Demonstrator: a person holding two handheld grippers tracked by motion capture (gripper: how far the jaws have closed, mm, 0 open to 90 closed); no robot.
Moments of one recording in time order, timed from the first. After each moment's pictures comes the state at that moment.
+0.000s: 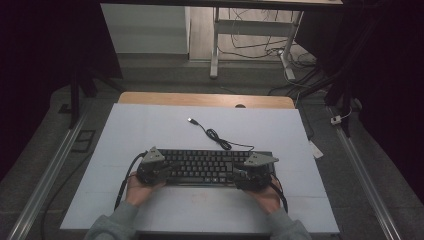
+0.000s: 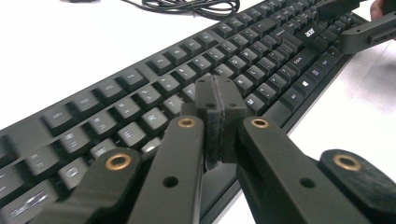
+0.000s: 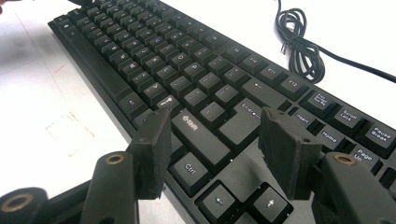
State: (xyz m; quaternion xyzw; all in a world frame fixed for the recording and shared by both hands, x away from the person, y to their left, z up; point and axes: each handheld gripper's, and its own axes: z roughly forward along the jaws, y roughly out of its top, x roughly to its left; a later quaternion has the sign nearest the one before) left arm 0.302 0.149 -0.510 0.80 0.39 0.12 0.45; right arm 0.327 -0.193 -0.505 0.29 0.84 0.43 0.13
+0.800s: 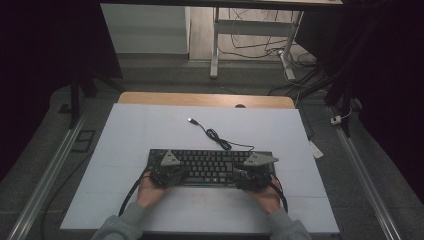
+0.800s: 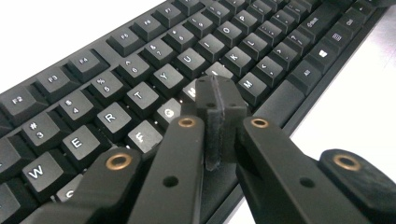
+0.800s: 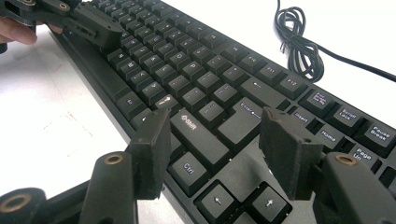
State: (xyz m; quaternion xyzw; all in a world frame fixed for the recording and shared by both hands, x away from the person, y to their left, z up) left arm 0.310 0.119 -0.527 0.83 0.37 0.11 0.39; right arm 0.327 -0.193 -0.506 0.29 0.84 0.43 0.13
